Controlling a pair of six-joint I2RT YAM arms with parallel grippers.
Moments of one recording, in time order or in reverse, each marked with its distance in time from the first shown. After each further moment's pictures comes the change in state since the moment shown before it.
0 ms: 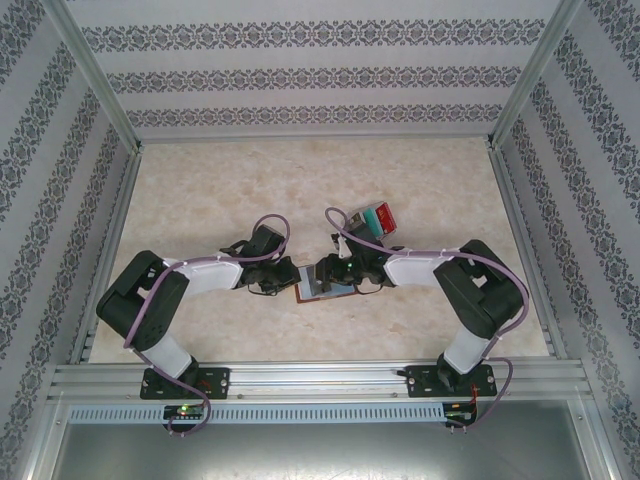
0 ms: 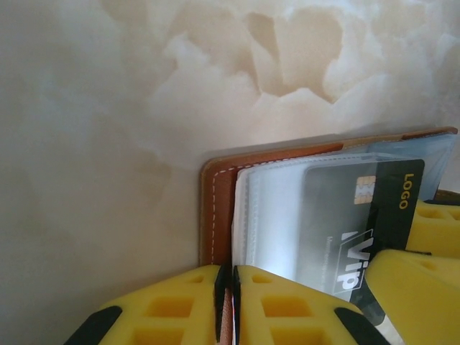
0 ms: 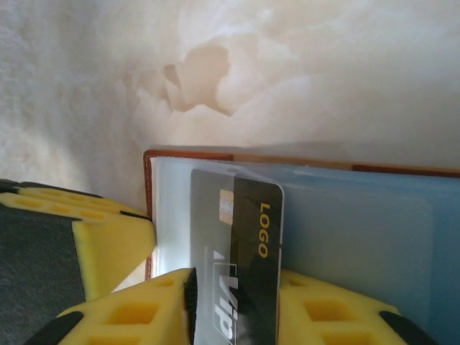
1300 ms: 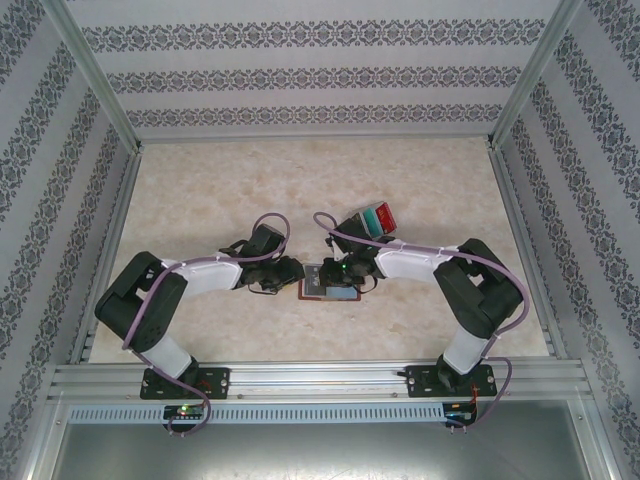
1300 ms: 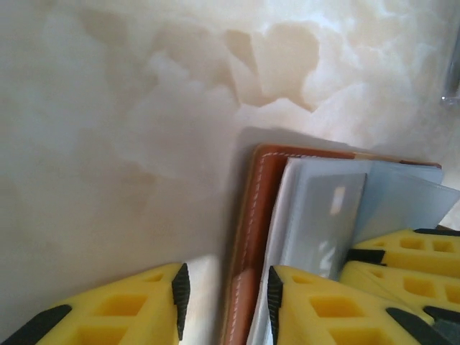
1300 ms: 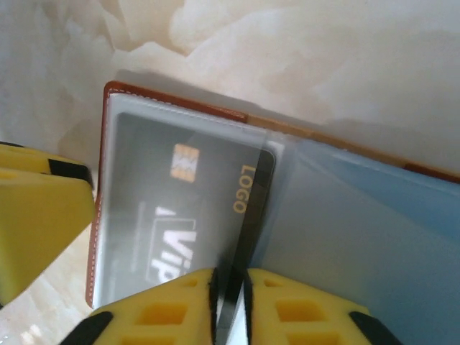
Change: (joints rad) left arm -0.002 -0.022 0.000 0.000 -0.026 0.004; right arm 0.052 0.016 0.144 -0.326 0.115 -0.115
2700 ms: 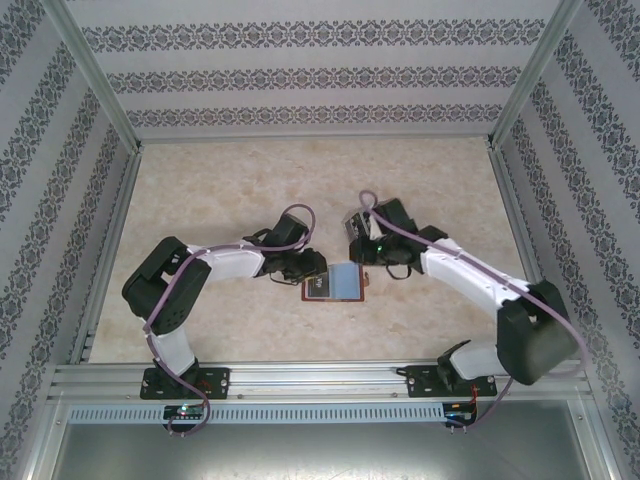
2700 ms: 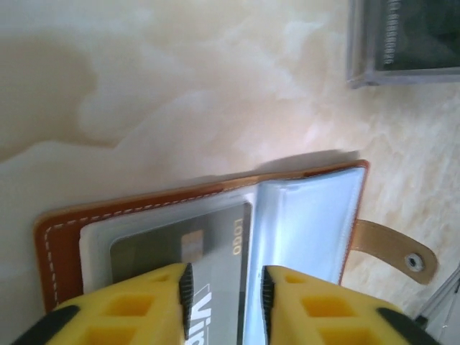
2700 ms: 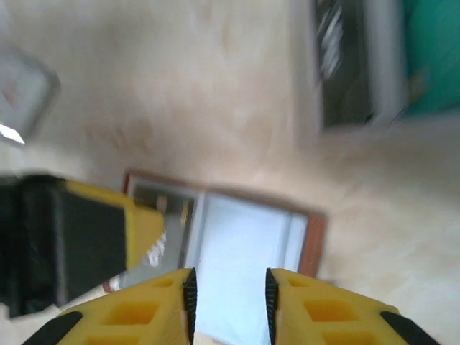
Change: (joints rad) left arm -0.071 0.167 0.223 -0.005 0.071 0.034; right arm -0.224 -0.355 0.018 -0.199 0.113 -0.151
